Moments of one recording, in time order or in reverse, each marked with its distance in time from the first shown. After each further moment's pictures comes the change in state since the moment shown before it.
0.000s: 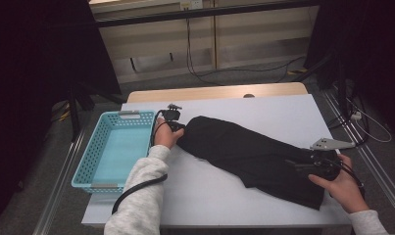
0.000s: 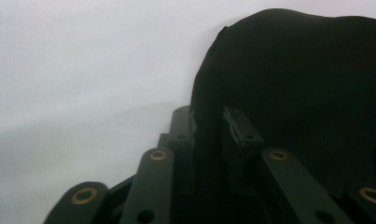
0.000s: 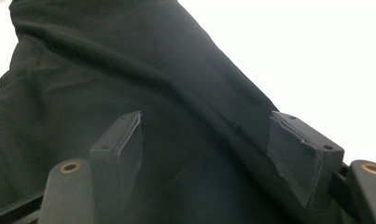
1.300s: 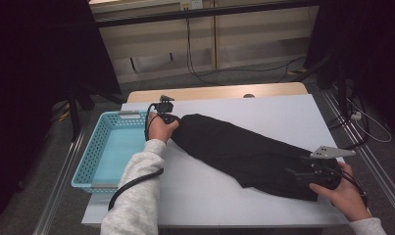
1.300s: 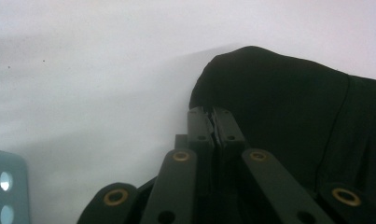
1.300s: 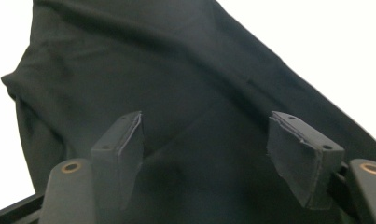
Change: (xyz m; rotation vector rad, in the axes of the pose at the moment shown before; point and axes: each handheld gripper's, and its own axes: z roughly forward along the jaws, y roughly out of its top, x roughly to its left) left arm 0.010 0.018 -0.028 -0.033 0.004 -0.083; right arm 0.014 -0.016 -0.008 0.029 0.035 -0.007
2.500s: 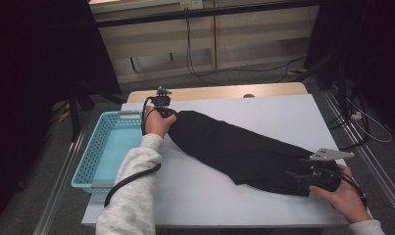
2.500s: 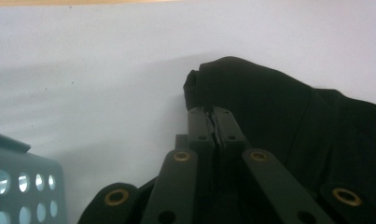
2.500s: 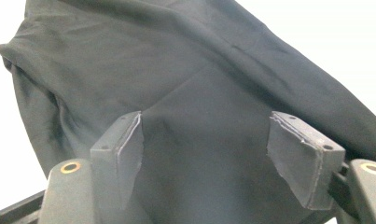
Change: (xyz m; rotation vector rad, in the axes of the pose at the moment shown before) left arm -0.005 0.019 -0.022 -0.008 0.025 0.017; right arm -0.001 -0.005 0.004 0.015 0.007 0.007
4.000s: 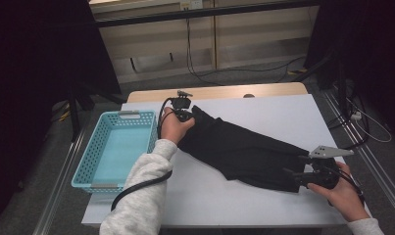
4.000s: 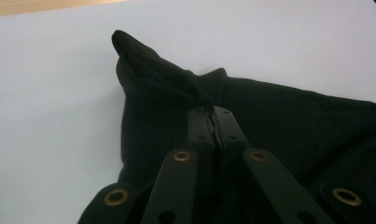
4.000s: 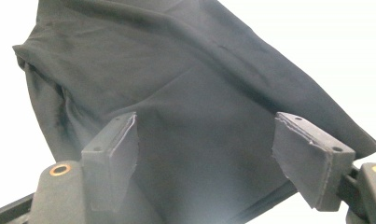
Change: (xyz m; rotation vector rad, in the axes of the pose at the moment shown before) left arm -0.063 -0.010 0.006 -0.021 -0.170 0.110; right arm 0.002 0.008 0.001 -0.034 0.009 0.011
